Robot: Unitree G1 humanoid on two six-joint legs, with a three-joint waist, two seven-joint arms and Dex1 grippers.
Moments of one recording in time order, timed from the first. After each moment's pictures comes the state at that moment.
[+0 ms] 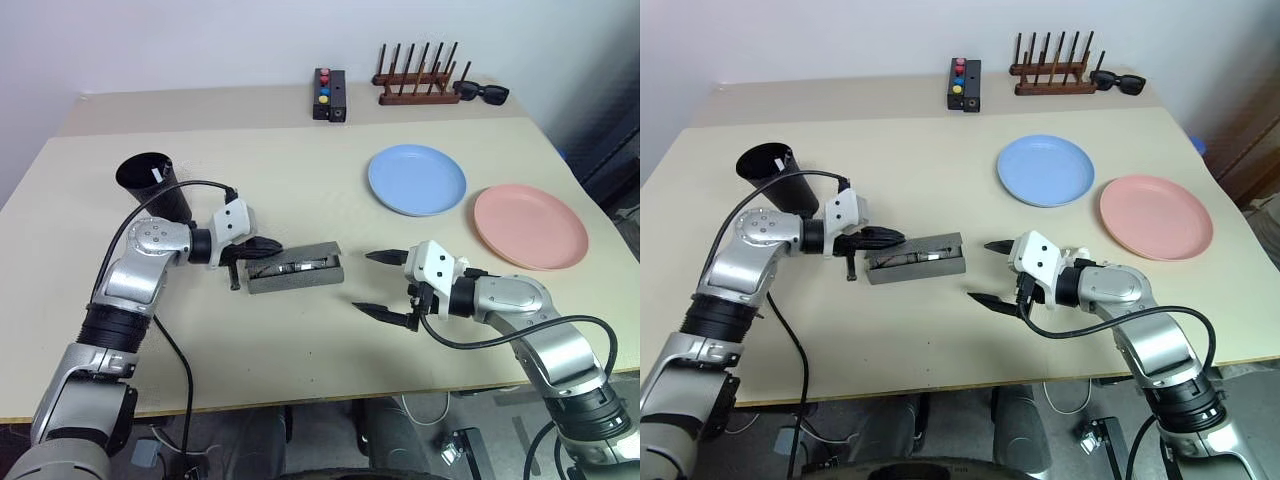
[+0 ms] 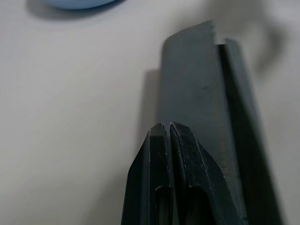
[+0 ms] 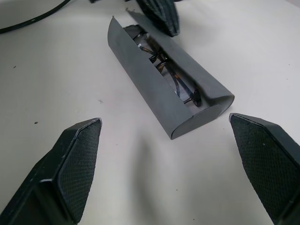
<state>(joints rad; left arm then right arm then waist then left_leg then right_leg) -0.54 0.65 -0.14 0.15 -0.17 0.19 -1.22 -0.21 -0.66 0.13 -0.37 0.30 0.38 0.91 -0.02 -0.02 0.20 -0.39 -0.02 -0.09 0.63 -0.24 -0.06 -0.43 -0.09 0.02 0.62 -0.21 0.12</state>
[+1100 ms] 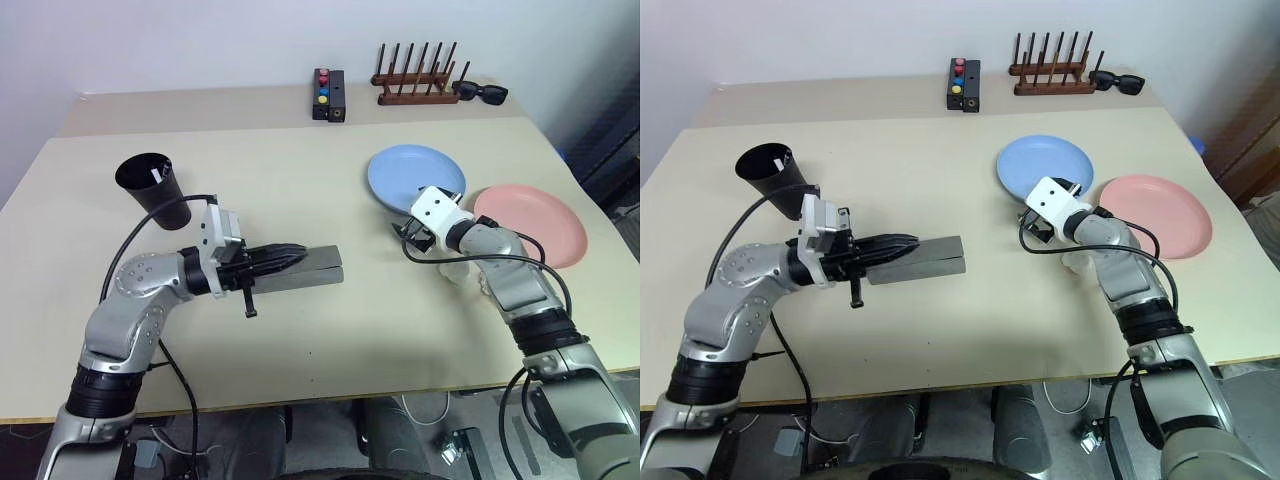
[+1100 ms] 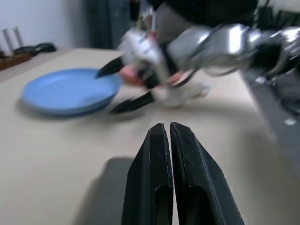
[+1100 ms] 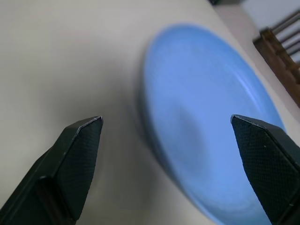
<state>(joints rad) -0.28 0.53 0.02 -0.32 -0.57 0.40 -1.03 -0.63 -0.56 0.21 0.42 -0.20 0.09 0.46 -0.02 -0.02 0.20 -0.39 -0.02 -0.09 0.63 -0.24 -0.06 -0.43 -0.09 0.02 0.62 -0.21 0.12</state>
